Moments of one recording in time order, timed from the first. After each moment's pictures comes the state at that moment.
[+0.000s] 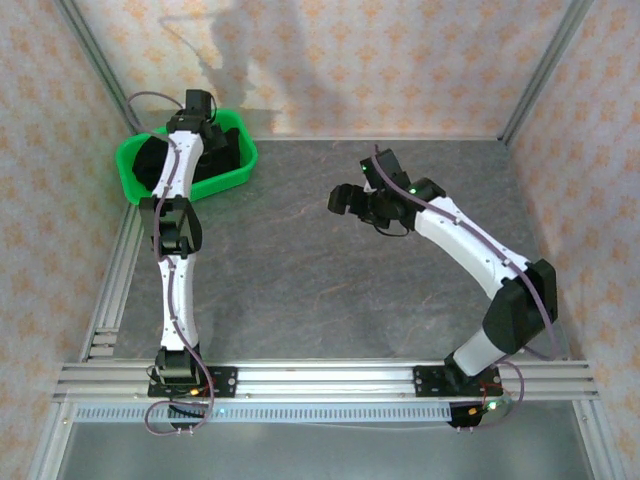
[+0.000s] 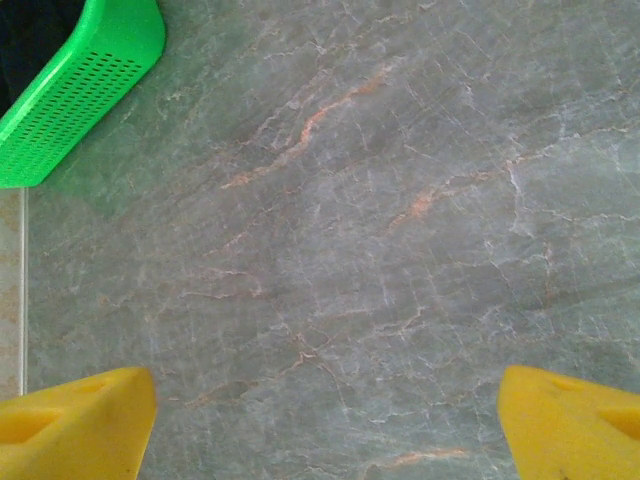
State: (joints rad) left arm 0.09 2.53 2.53 -0.93 -0.12 -0.38; right arm 0.57 1.57 1.43 -0.74 -0.13 0.72
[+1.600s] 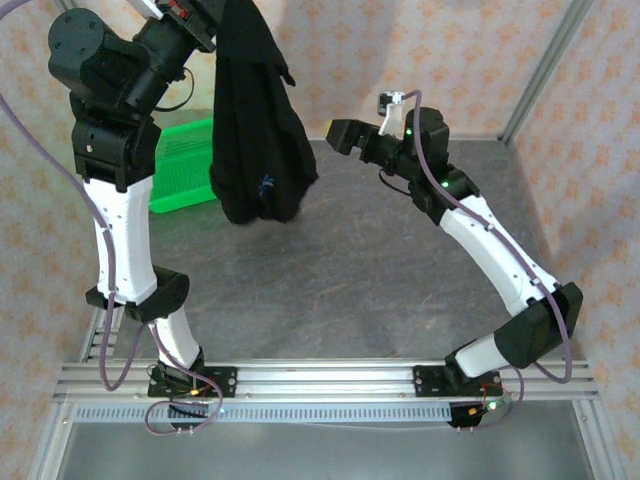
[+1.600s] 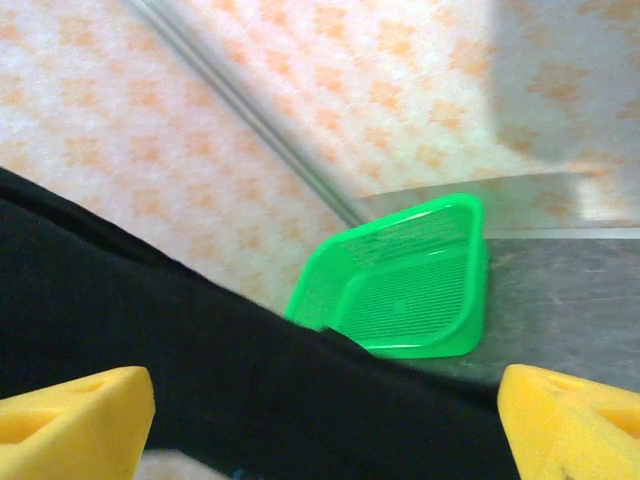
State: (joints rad) left arm -0.23 1.82 2.84 -0.59 0.28 -0.59; right arm 0.48 1.46 1.50 -0.14 -0.40 0.63
